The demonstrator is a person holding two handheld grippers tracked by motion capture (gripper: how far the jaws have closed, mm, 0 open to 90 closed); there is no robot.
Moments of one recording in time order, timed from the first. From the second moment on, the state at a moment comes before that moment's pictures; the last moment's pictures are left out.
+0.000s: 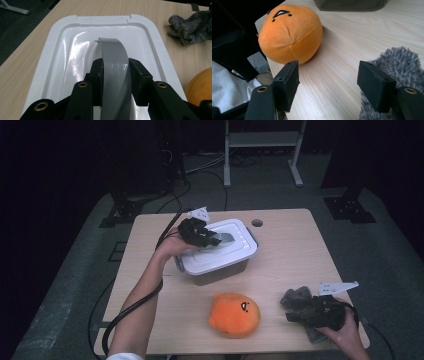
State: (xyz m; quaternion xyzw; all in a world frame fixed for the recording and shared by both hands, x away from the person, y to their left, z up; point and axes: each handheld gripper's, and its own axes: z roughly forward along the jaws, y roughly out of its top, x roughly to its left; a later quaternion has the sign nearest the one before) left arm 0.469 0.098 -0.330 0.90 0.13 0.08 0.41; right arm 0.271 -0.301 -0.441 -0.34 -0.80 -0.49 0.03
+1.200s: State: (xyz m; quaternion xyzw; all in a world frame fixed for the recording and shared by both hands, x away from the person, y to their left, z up) left arm 0.460 0.065 -0.330 0.91 0.09 0.05 0.40; right arm 0.269 -0.302 -0.441 -0.34 -0.80 -0.50 0.03
